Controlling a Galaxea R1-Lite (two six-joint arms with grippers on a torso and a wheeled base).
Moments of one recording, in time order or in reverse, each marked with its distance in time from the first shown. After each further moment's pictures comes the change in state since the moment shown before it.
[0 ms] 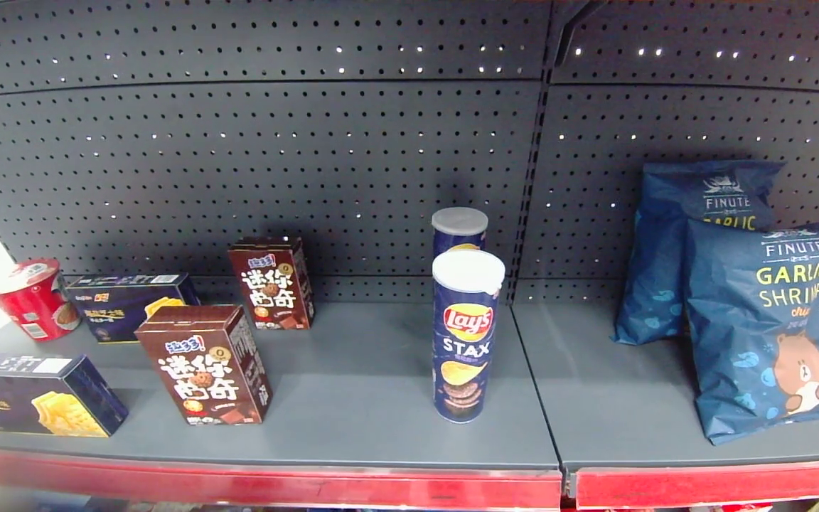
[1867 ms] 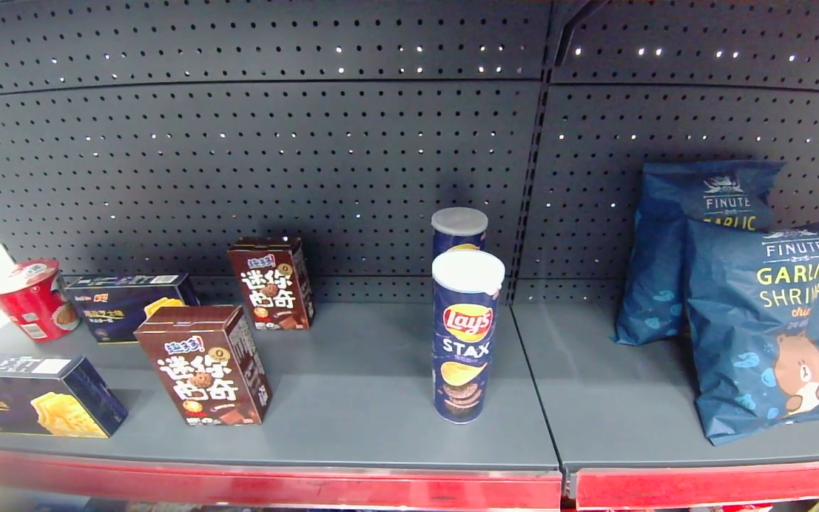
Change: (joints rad) left arm 0.000 0.000 -0.002 0.002 -0.006 0.000; right arm 0.165 -0.083 0.029 -0.015 -0.129 -0.019
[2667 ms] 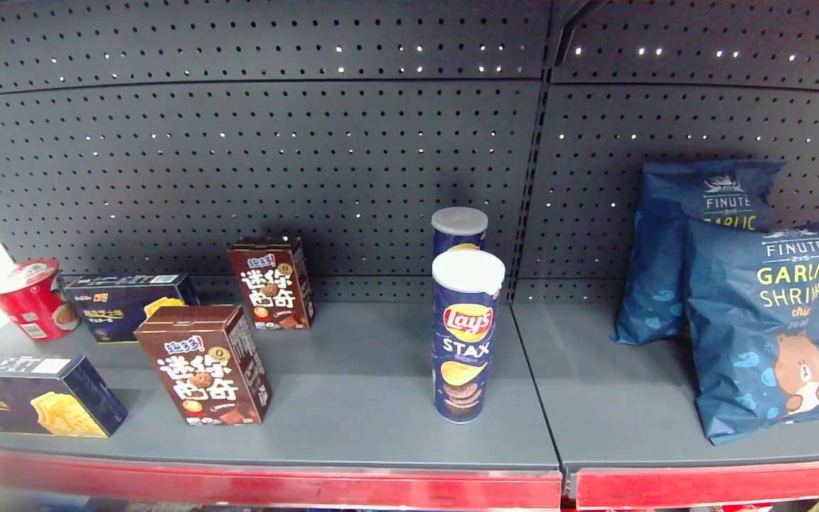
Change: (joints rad) left arm 0.000 0.000 0.001 -0.001 0.004 0.004; right arm 0.000 -0.007 0.003 0.000 0.003 0.001
